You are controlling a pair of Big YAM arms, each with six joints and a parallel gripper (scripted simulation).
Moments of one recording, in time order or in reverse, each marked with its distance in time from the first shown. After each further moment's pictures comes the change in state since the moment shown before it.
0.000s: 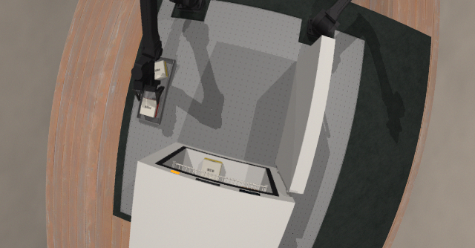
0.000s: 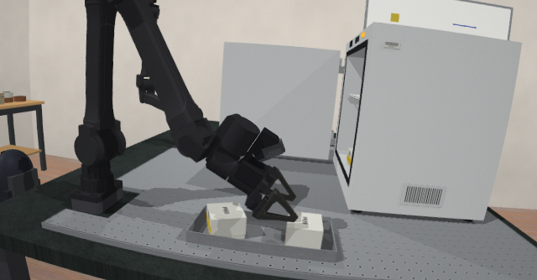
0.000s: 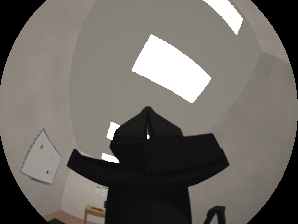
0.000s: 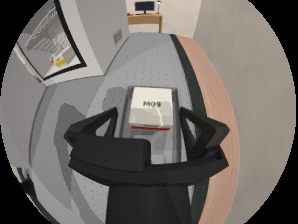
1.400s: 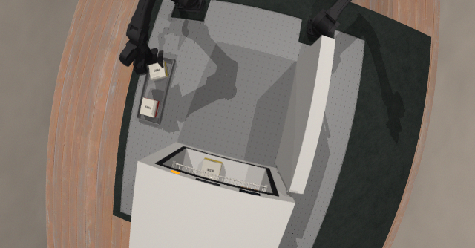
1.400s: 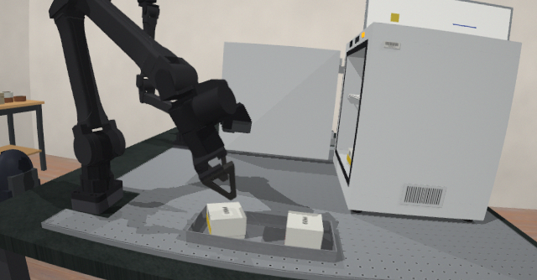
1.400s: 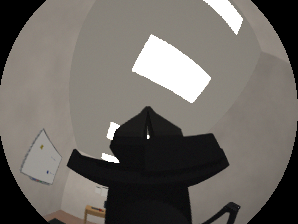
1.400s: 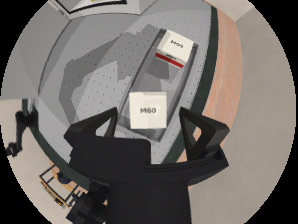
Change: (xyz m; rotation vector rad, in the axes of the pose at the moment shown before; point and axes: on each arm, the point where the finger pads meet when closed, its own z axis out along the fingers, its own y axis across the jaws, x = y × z) left arm 0.000 0.000 0.000 0.000 0.000 0.000; right arm 0.041 0.005 -0.137 -0.250 0.528 -0.253
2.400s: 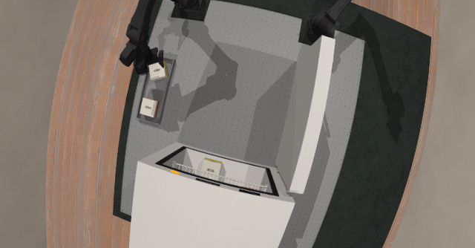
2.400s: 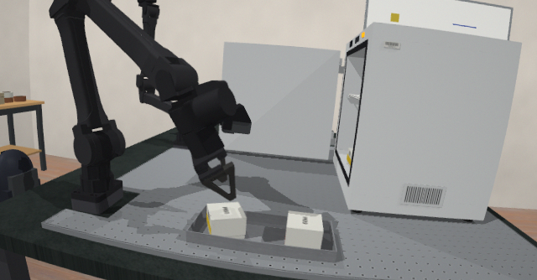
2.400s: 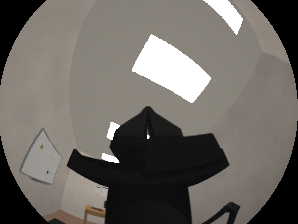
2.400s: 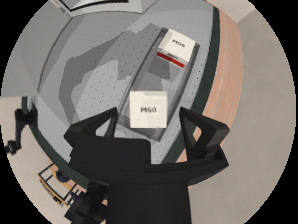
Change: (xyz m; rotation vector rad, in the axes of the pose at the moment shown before) left arm 0.000 0.000 0.000 0.000 0.000 0.000; right arm 0.002 0.001 0.001 -0.006 0.008 -0.016
